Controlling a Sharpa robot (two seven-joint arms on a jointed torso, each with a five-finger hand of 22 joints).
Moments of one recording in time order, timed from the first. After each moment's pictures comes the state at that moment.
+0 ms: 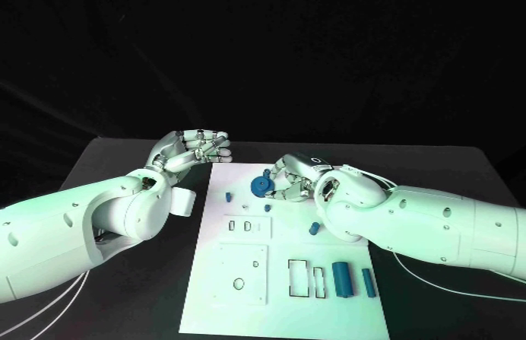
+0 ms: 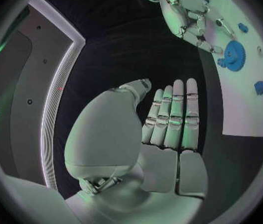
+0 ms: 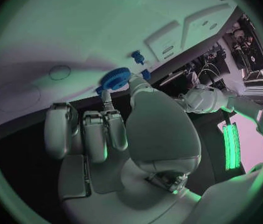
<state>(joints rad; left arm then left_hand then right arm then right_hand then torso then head) 1.22 -0.92 -0.02 1.60 -0.05 -0.37 0.44 1.44 -0.19 0.46 0.21 0.22 0.89 0.22 0.26 0.18 1.10 0.15 0.08 0.06 1.05 0.10 0.30 0.27 0.17 0.92 0.21 0.42 0.16 1.28 -0.61 -0.16 1.47 -1.47 -0.45 -0.31 1.30 -0.18 0.10 0.29 0.25 0.90 0.15 0.18 0.43 1.46 0.07 1.48 1.31 1.47 0.00 1.55 1.31 0.07 1.42 0.11 1.37 1.31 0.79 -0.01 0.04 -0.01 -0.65</state>
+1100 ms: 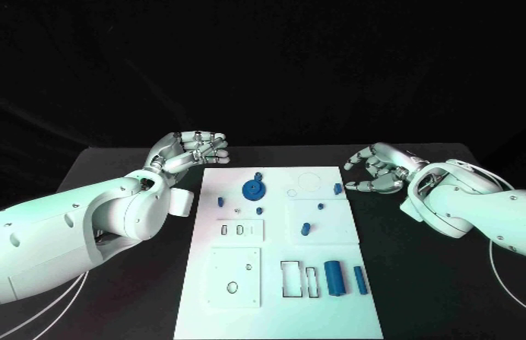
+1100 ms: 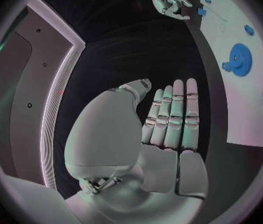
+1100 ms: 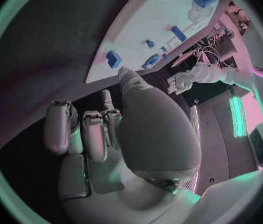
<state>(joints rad) 1.22 -0.90 -0.02 1.57 -0.05 -0.36 0.44 1.44 -0.19 0.46 0.21 0.22 0.89 0.22 0.26 0.18 1.10 0.15 0.08 0.06 1.05 0.10 0.30 0.27 0.17 0.92 0.21 0.42 0.16 1.31 -1.02 -0.16 1.51 -1.19 -0.41 0.00 1.46 -0.24 0.14 0.27 0.30 0.91 0.15 0.15 0.43 1.46 0.07 1.46 1.31 1.47 0.00 1.55 1.31 0.07 1.39 0.11 1.33 1.31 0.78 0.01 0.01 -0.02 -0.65</state>
